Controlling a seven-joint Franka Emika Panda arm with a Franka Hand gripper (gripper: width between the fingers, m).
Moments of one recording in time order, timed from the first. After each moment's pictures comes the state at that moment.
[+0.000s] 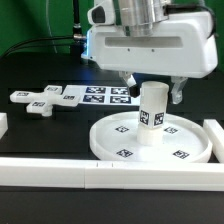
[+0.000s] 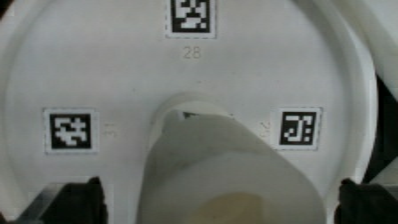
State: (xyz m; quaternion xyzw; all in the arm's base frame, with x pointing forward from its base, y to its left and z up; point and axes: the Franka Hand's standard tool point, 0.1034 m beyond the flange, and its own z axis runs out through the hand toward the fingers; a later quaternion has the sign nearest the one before) arm 0.558 0.039 0.080 -0.94 0.33 0.01 0.08
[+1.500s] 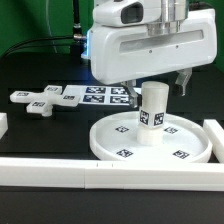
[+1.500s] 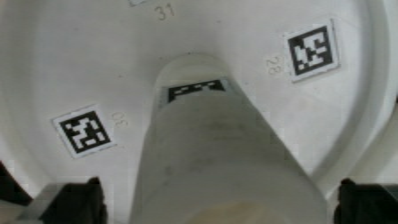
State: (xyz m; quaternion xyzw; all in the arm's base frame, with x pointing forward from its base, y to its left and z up) arm 0.560 0.043 0.077 -0.97 -0.24 -0.03 0.04
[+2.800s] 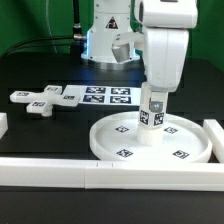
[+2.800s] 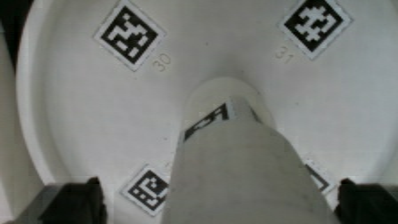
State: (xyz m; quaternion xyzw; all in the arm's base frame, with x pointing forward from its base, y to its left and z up) arm 0.560 0.040 0.074 -0.72 -0.69 -0.01 -0.02
